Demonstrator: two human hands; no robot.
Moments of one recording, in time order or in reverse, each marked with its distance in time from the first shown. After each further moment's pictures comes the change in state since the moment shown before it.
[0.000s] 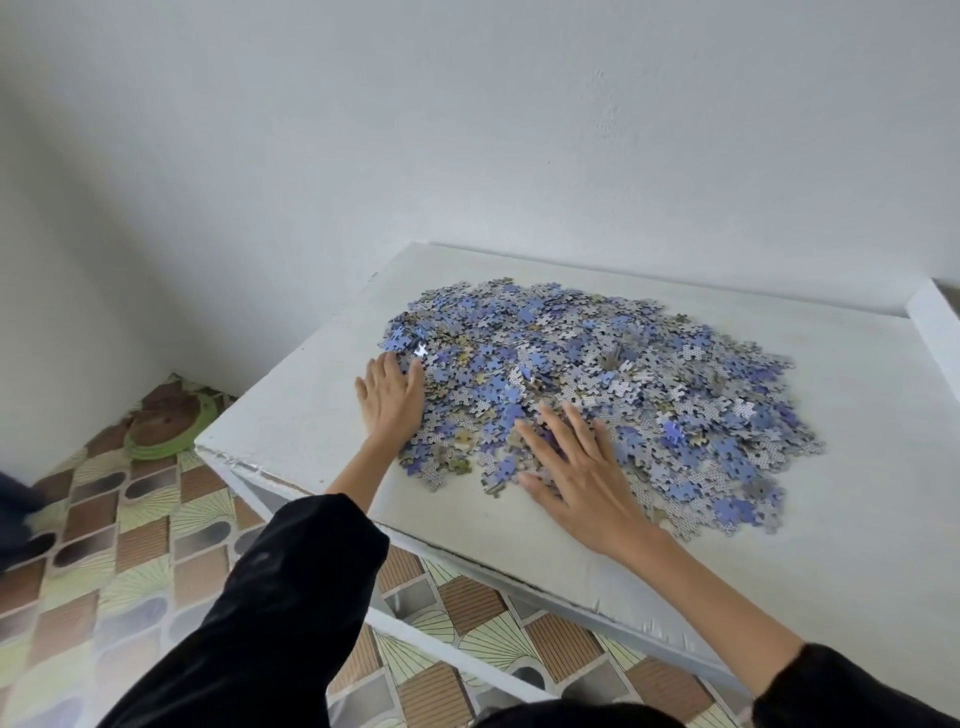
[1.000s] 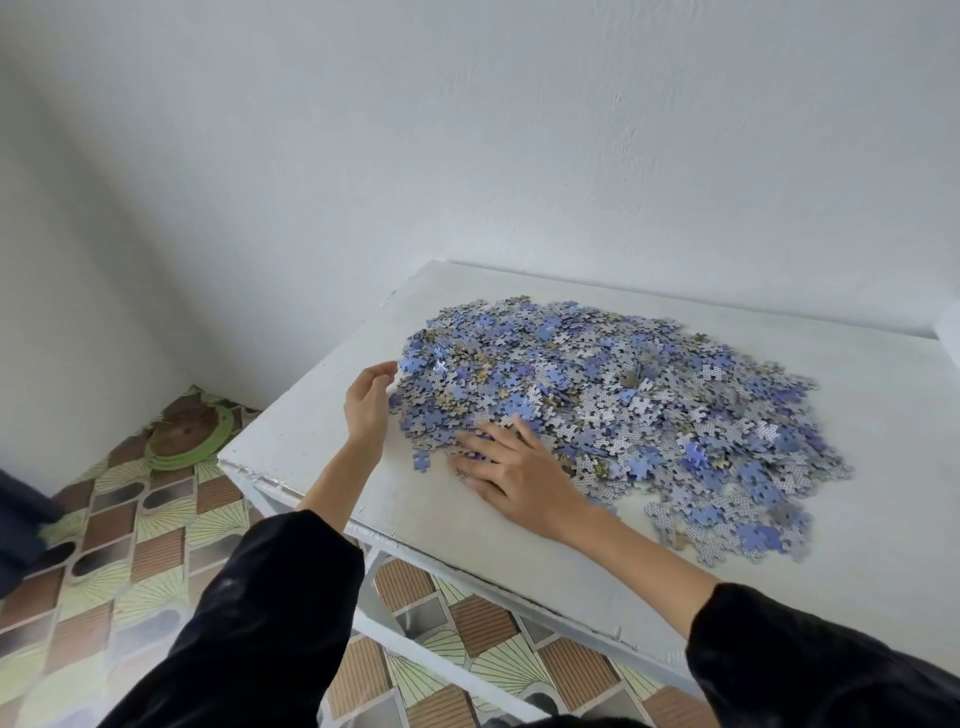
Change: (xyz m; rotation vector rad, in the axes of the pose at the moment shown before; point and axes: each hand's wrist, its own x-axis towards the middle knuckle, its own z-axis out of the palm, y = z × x) left_hand 0.013 -0.022 -0.038 -0.829 0.088 -0.228; right_hand 0.057 -0.046 0.007 0.110 0.084 -0.371
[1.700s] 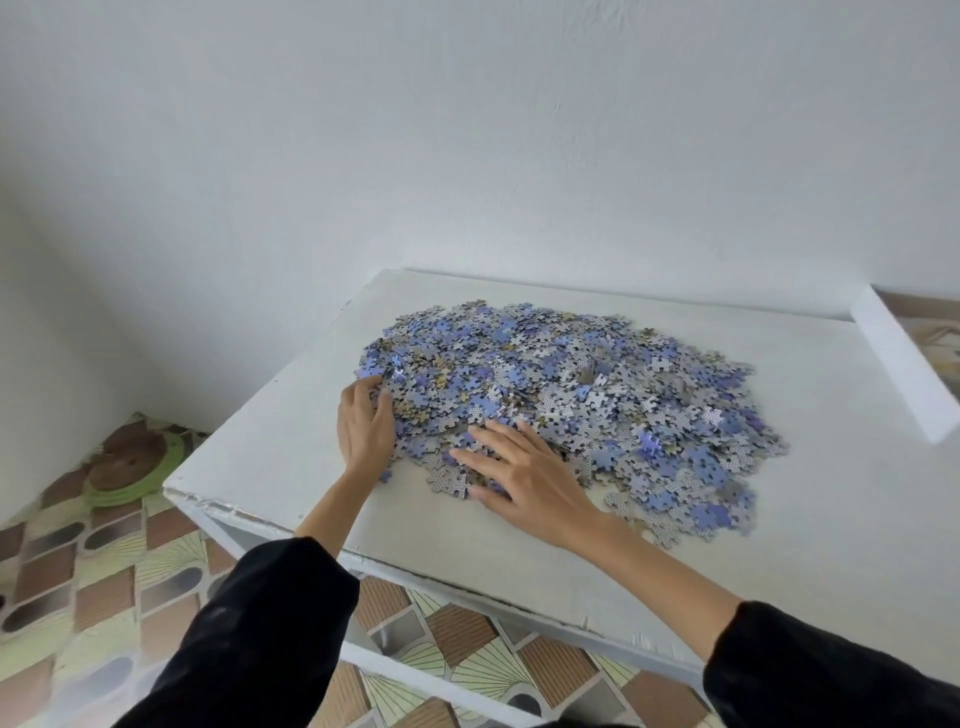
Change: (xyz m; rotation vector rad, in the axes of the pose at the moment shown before) left_hand -0.021 -0.011 0.033 0.484 -0.018 0.183; right_hand -0.034 0.011 -0.023 -0.025 0.018 0.145
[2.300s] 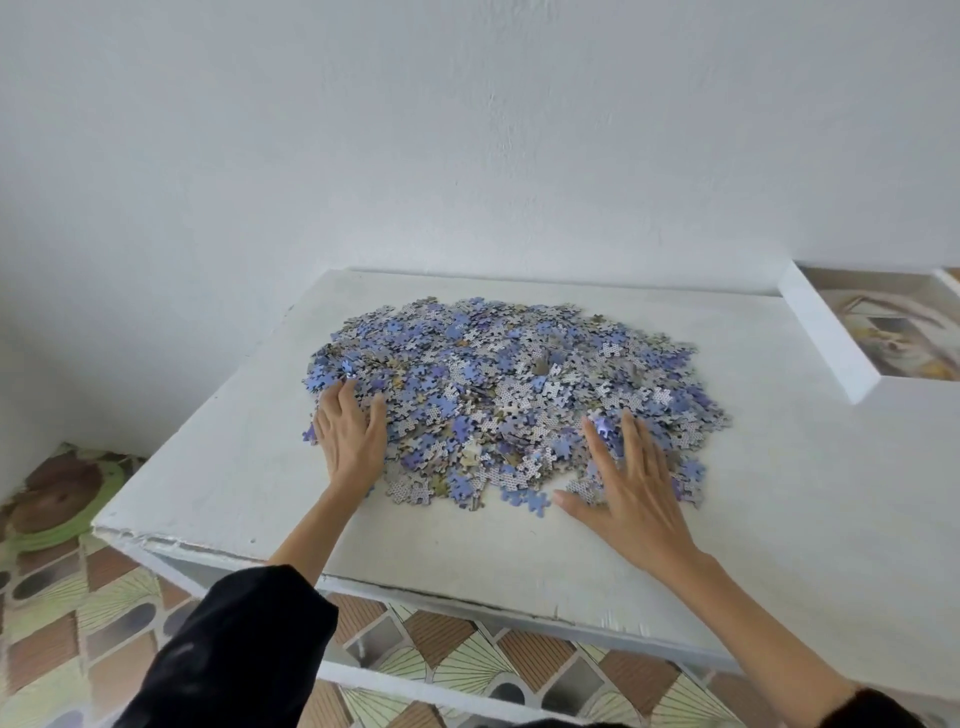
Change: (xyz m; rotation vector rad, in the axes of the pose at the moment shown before) left_hand -0.017 0.014 0.022 0.127 -0.081 0.147; right_hand -0.101 0.053 -0.020 -0.119 -0.014 0.673
